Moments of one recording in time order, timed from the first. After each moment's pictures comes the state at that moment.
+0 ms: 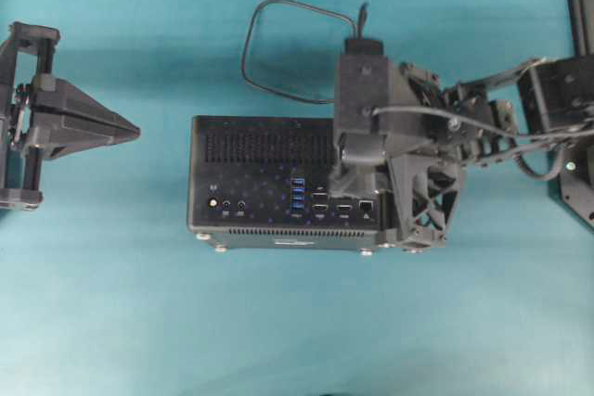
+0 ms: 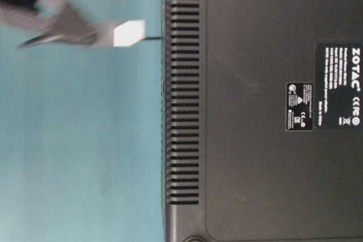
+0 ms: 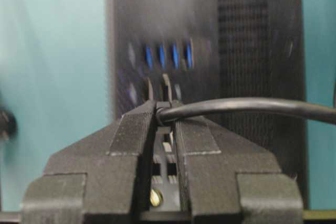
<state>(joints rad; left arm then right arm) -0.04 -0.78 0.83 0.01 0.29 -0.01 0.14 -0.22 0.23 0.00 0.86 0.23</state>
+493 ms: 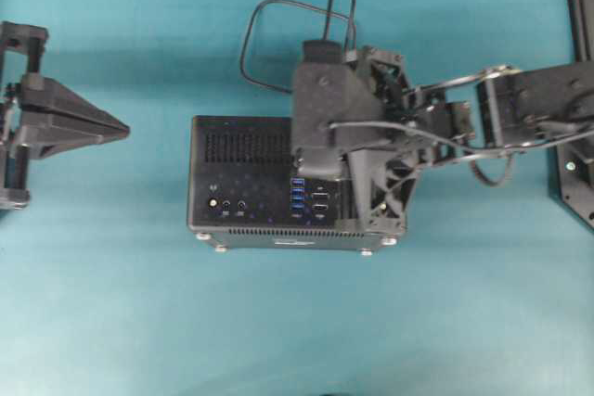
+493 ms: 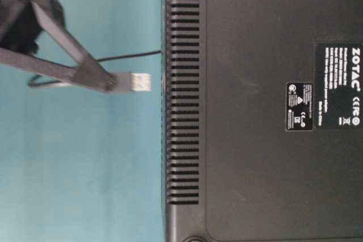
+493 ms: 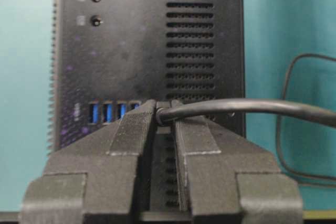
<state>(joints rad) -0.04 -0.83 0.86 0.01 0.29 -0.01 0.14 -0.13 0.19 -0.17 0.84 0.23</state>
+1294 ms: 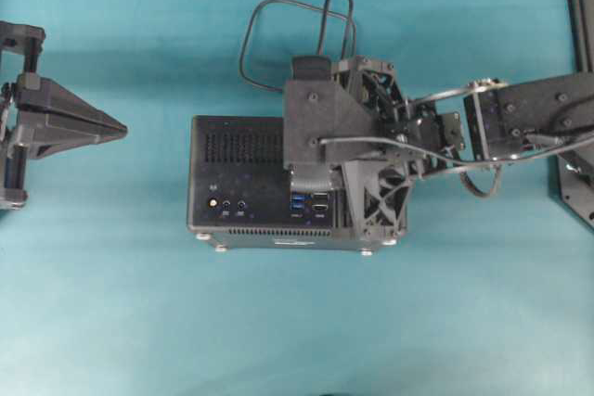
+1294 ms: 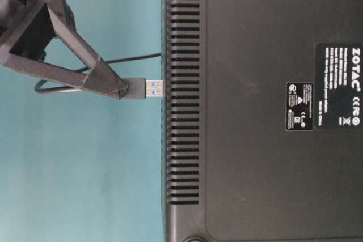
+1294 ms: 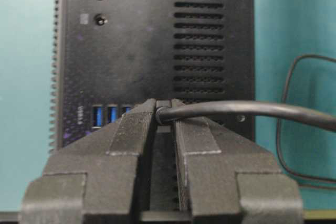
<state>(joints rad) -0.04 -0.83 0.87 0.01 0.29 -0.01 0.16 -0.10 0.19 -0.19 0.85 0.23</state>
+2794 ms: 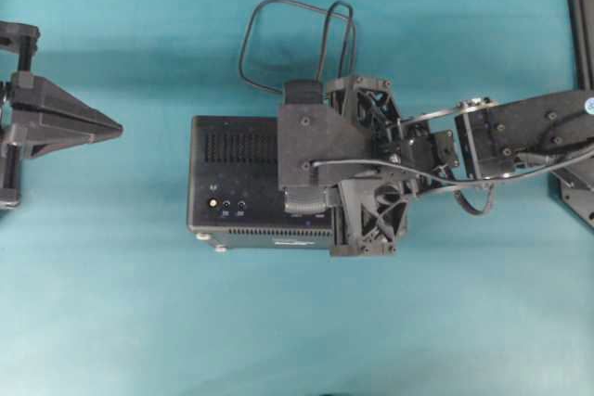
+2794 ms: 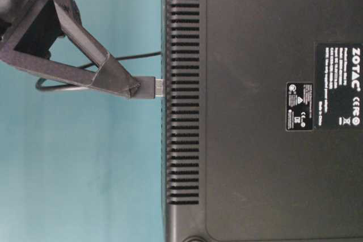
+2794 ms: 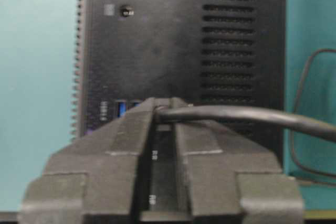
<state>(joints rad) -0.04 -0.85 0.87 0.01 0.29 -0.01 0.19 -0.08 0.18 -0.18 0.89 0.24</state>
